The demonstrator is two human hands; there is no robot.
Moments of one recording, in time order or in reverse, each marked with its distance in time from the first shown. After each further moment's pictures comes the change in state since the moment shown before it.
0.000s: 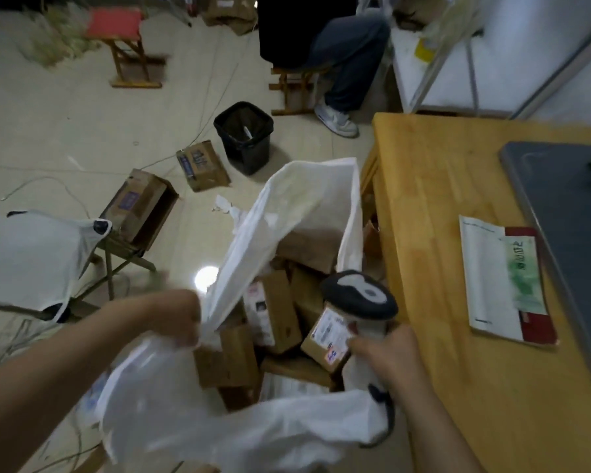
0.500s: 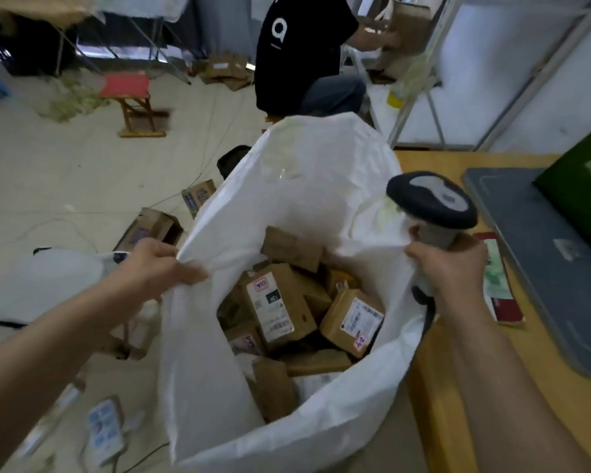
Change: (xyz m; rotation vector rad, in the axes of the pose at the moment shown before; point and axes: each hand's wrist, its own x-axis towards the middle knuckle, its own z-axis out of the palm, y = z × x) left_hand -0.132 -0.026 -0.026 -1.007 0.709 0.115; right_hand -0.065 -0.088 -0.064 0.343 0.448 -0.416
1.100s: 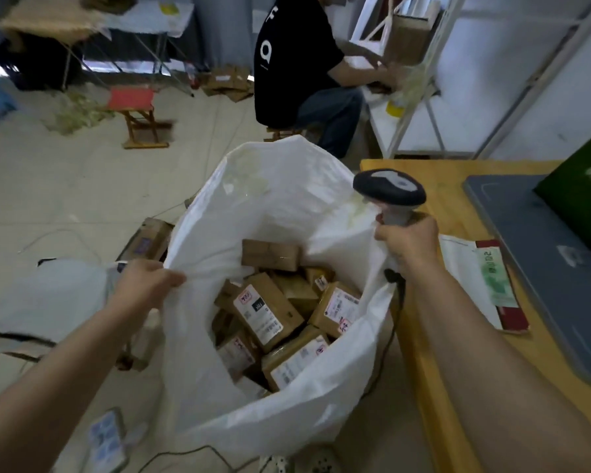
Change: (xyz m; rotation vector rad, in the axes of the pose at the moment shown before) left_hand 0.046 -0.049 0.003 -0.130 0.260 -0.045; right_hand 0.043 -0.004 0.055 0.016 -0.106 0.056
